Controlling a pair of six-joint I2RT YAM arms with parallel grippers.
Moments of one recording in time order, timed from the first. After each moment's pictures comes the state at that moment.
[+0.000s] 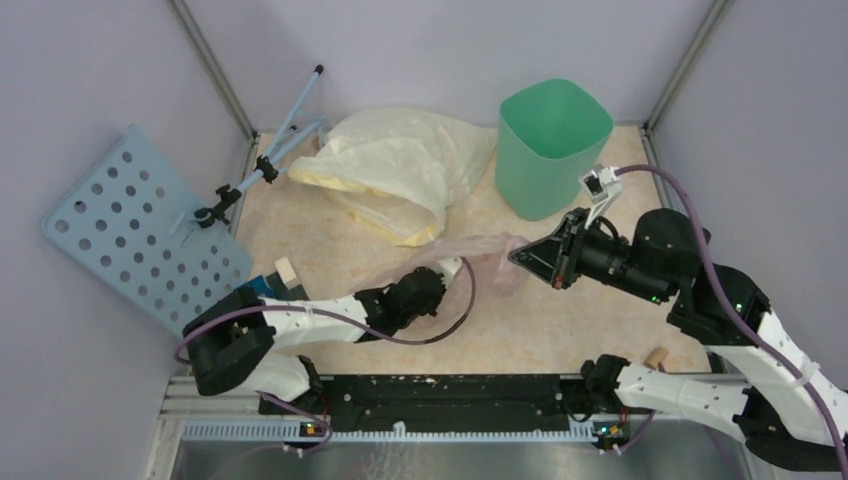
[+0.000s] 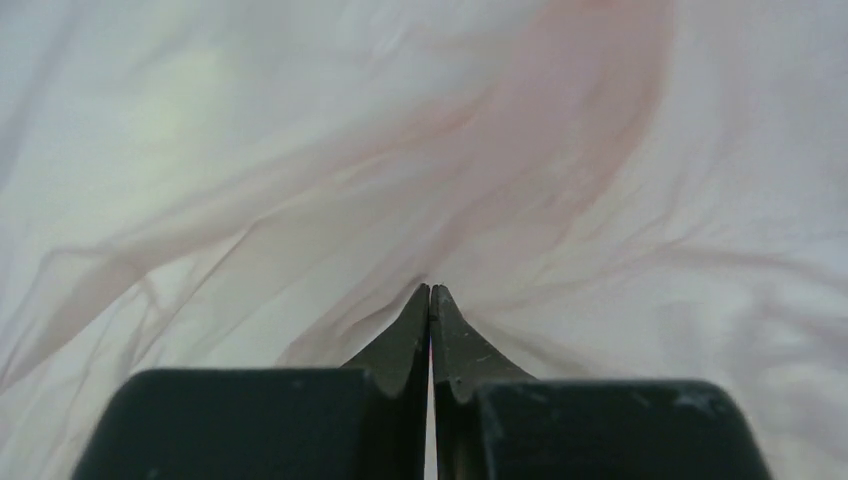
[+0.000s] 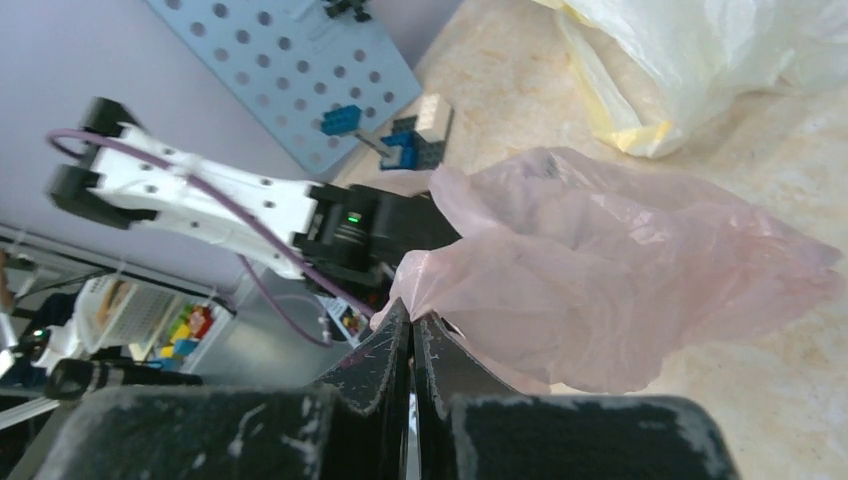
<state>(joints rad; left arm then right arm) -1.06 1.43 0.61 0.18 -0.43 -0.16 0.95 0.79 1.36 -0.77 -0.03 0.58</state>
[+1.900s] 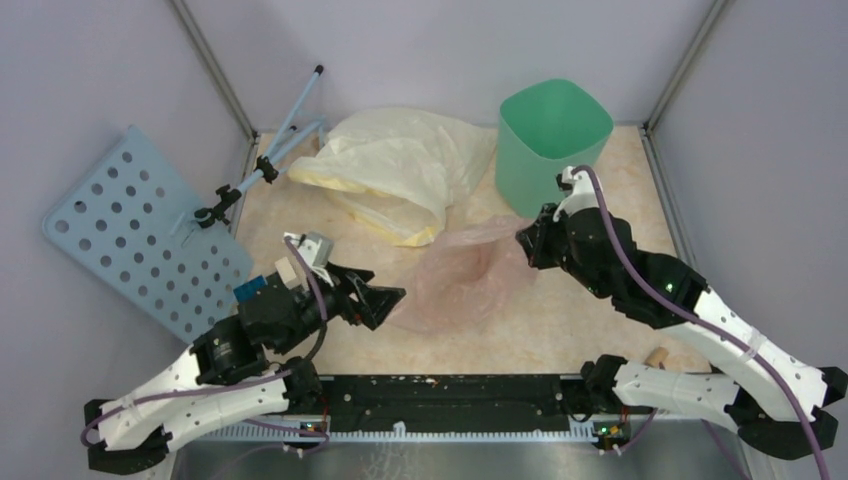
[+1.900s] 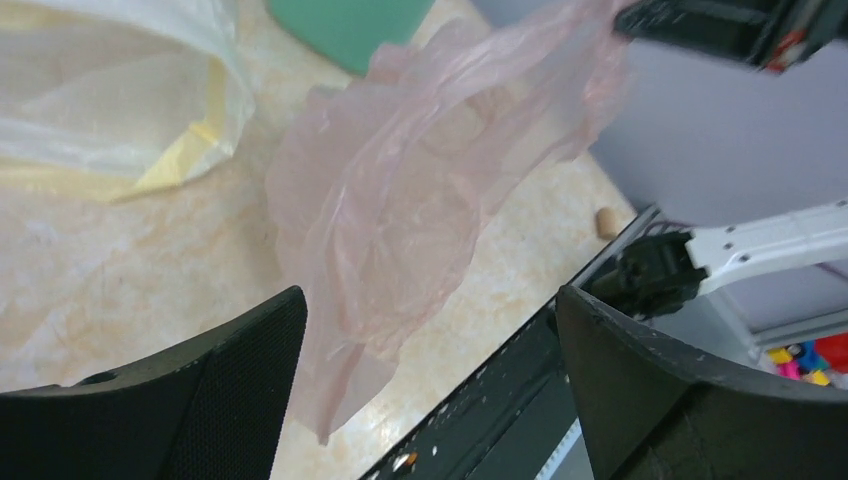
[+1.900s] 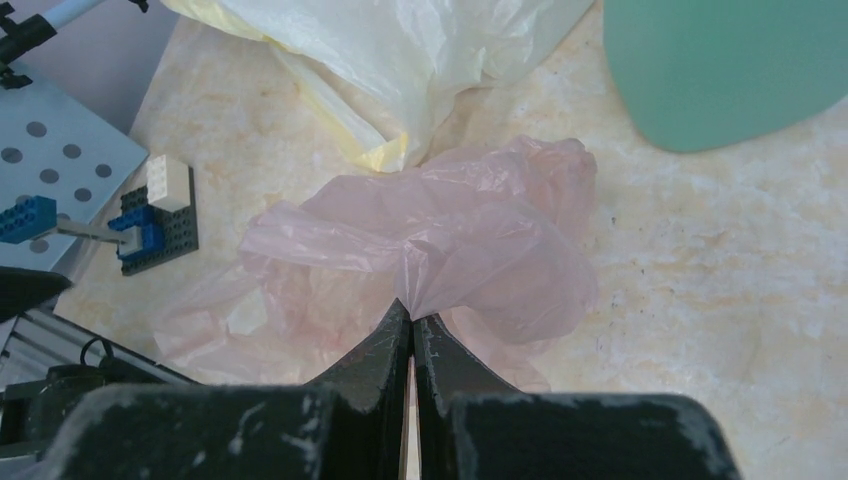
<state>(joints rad) -1.10 0.43 0.79 -0.46 -0.29 -0.53 0.95 0.88 1.20 -0.75 0.45 0.54</state>
